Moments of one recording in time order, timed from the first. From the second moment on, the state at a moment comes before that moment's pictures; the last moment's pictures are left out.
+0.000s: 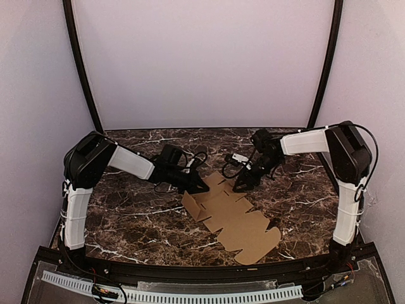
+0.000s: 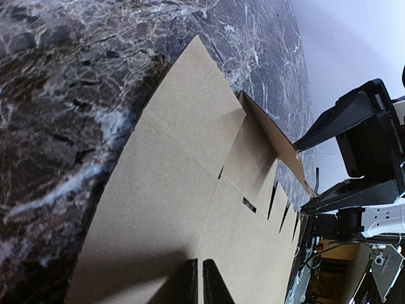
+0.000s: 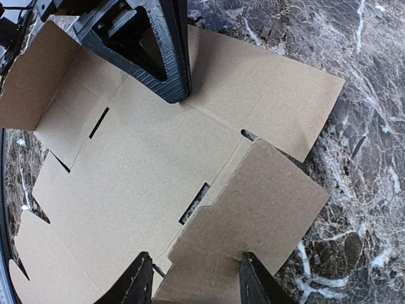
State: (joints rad) left arm -0.64 2.20 1.28 0.15 0.70 -0.72; right arm 0.50 2.00 1.33 -0.57 -0.66 -0.54
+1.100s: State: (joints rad) left arm -0.64 2.20 1.34 0.02 0.64 -0.73; right arm 0.50 2.06 1.34 -0.53 -0.69 -0.41
